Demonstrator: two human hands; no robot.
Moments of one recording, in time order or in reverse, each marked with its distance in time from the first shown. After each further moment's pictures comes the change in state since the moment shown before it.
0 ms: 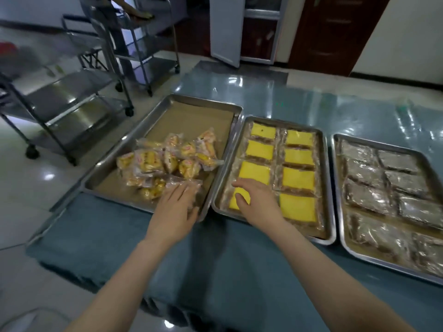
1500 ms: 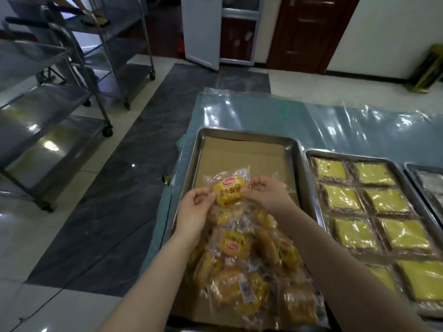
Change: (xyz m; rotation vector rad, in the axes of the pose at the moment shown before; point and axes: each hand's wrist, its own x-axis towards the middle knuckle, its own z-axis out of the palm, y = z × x) left_hand 0.235 -0.260 -0.027 -1.276 -0.098 -0.588; right_hand 0.302 -0.127 0.130 0.566 0.020 0.599
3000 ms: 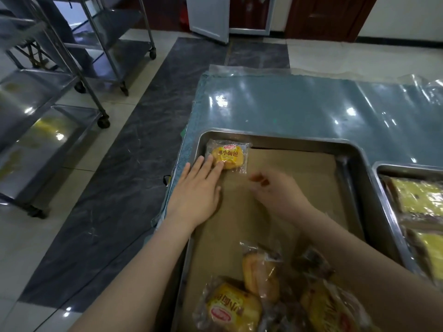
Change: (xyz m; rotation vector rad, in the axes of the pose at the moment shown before) left_hand 0.238 -0.015 0.012 1.525 -0.103 0.681; right_hand 0.222 0.035 0.018 -0.559 -0.013 -0.240
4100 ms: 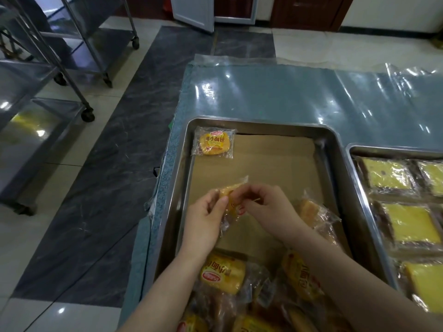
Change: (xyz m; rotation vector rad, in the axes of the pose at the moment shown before) left_hand -0.082 0.075 -0.026 -1.316 -0.008 -0.464; right_hand -0.082 -0.019 0.008 0.541 -0.014 0.010
